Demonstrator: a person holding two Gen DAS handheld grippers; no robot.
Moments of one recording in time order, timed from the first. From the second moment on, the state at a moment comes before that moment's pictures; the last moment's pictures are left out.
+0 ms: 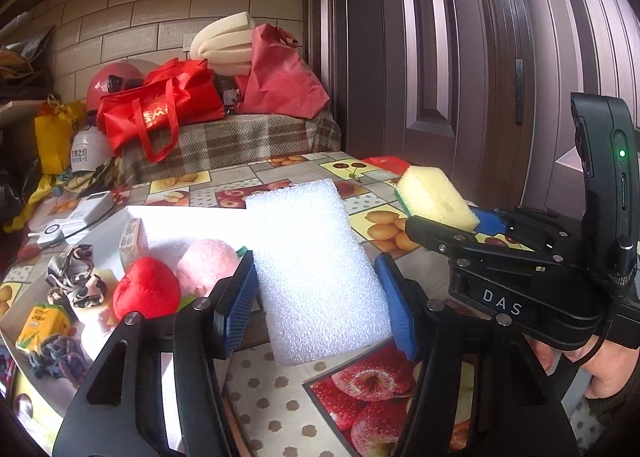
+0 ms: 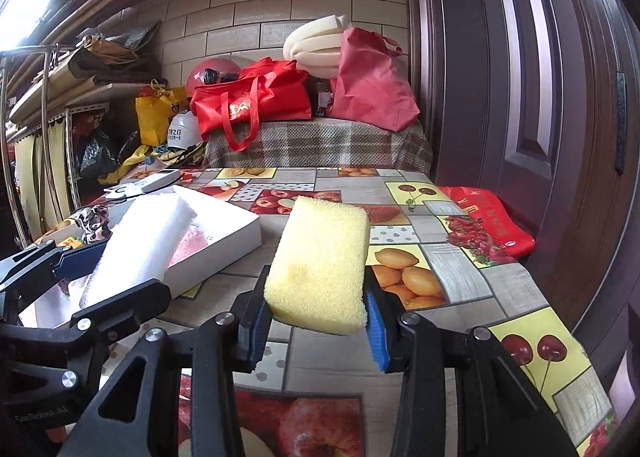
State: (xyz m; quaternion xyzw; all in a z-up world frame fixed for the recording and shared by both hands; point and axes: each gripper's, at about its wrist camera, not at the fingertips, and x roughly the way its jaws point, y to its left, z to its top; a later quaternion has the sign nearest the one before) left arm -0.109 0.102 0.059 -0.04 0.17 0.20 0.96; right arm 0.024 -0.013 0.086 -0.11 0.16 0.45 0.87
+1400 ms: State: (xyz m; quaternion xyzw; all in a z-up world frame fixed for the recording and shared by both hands) left arm -0.212 0.242 0.047 -0.11 0.16 0.37 0.91; right arm -0.062 0.086 0.073 -0.16 0.15 0.54 0.81
